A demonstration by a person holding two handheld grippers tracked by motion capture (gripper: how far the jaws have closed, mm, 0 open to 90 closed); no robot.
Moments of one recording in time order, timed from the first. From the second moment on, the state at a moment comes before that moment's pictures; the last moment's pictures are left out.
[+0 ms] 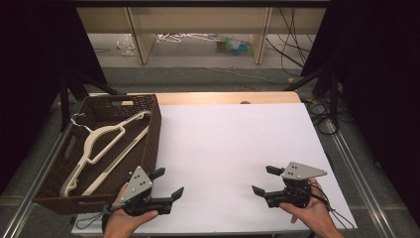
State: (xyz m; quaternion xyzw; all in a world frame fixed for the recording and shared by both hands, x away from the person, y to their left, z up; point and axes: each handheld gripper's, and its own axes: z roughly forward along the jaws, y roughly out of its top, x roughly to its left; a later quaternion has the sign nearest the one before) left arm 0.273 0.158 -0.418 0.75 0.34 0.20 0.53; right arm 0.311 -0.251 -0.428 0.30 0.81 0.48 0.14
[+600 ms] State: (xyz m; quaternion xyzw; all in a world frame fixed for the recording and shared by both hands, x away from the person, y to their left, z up) left arm 0.265 0.165 -0.435 0.75 0.34 0.21 0.53; right arm 0.283 -0.256 -0.428 0.30 0.81 0.48 0.16
